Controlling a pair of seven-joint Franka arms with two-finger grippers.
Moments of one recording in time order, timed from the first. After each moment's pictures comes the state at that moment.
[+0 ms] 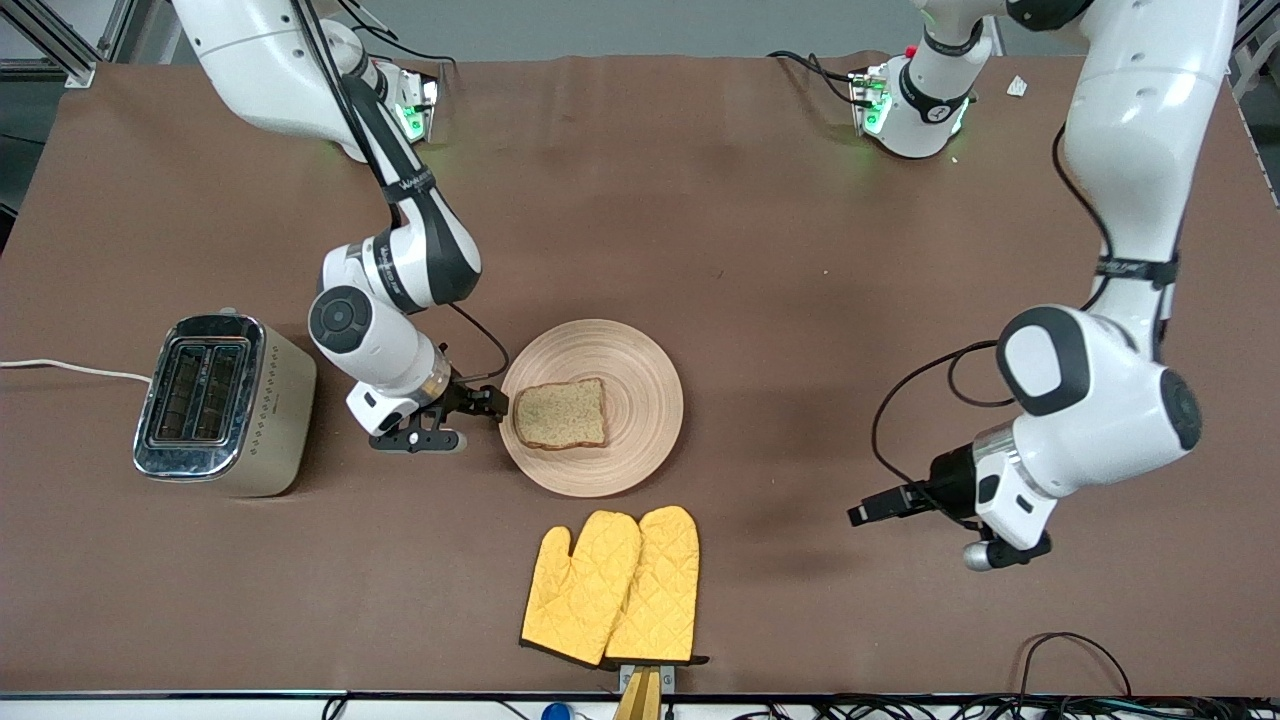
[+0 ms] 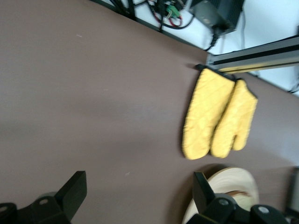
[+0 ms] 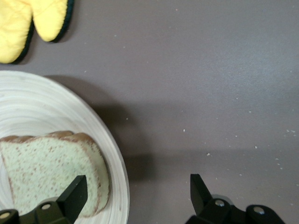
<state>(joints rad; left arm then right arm) 0.00 0.64 -0.25 -1.36 -0.34 2.21 -0.19 0.45 0.50 -0.08 -1.85 0.24 2.44 0.28</state>
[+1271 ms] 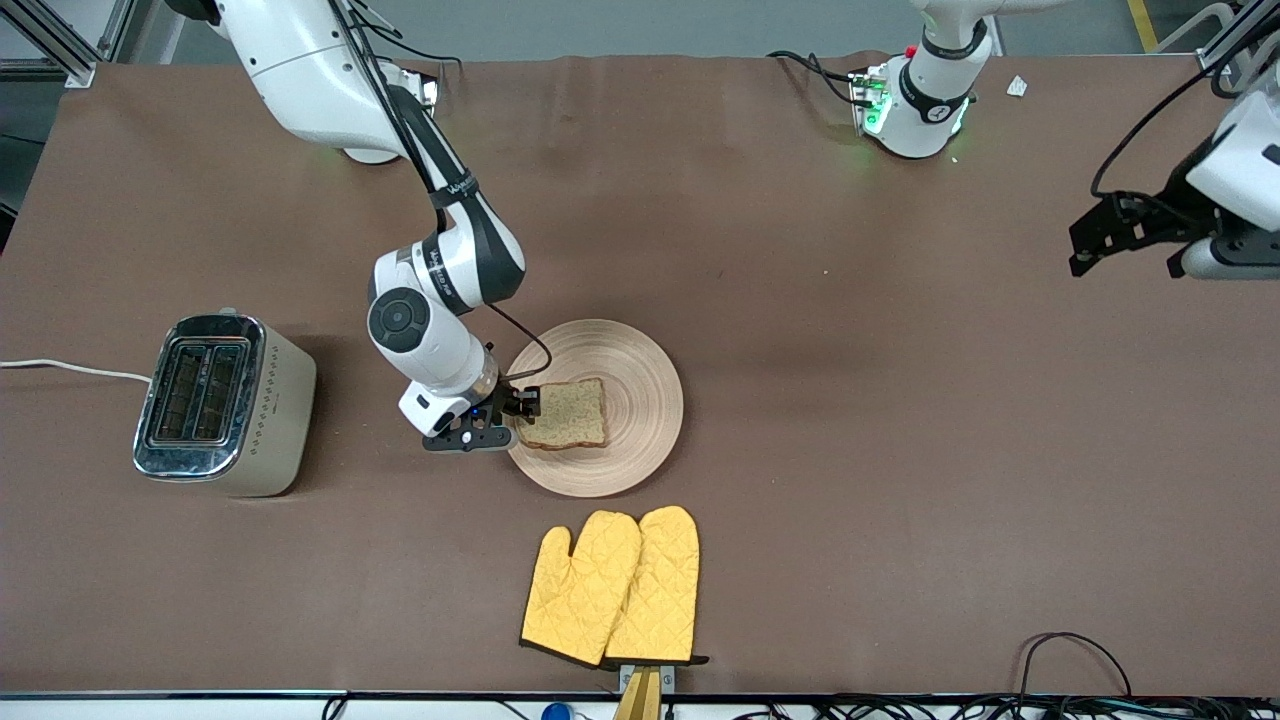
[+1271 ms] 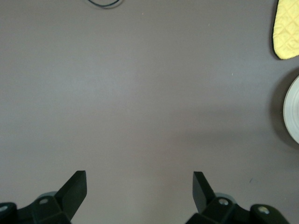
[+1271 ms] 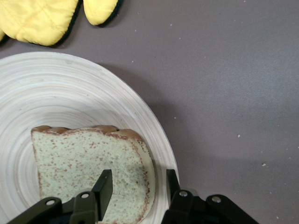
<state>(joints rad) 0.03 -0.03 -0.16 -1.56 0.03 1.58 -0.07 0.54 0.57 -0.09 -1.78 0.23 2.46 0.27</state>
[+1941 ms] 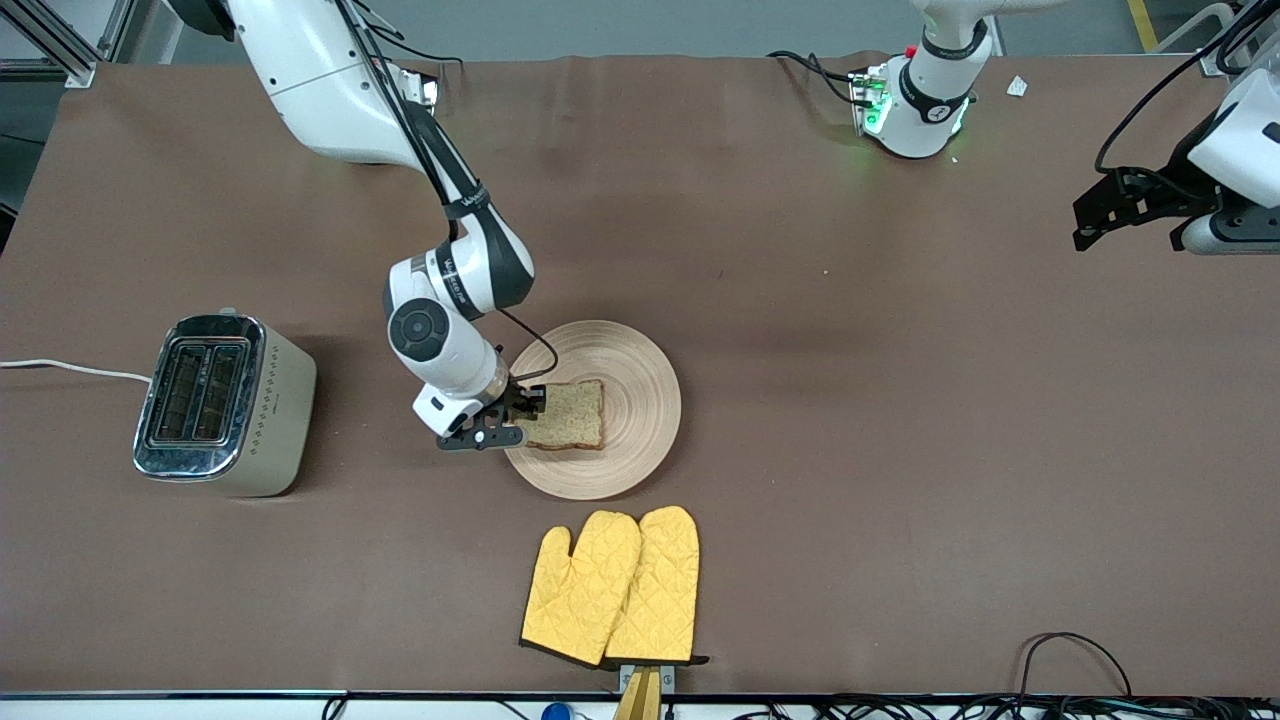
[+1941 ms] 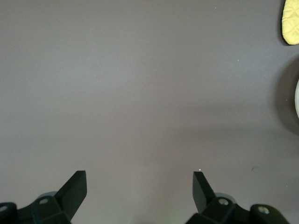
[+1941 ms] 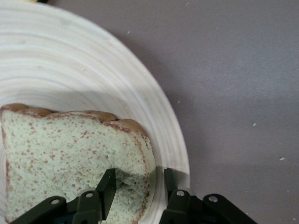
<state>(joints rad) 0.04 -0.05 -0.15 -1.58 0.01 1.54 -0.07 0.57 0.62 -0.09 -1.78 0.23 2.45 0.27</state>
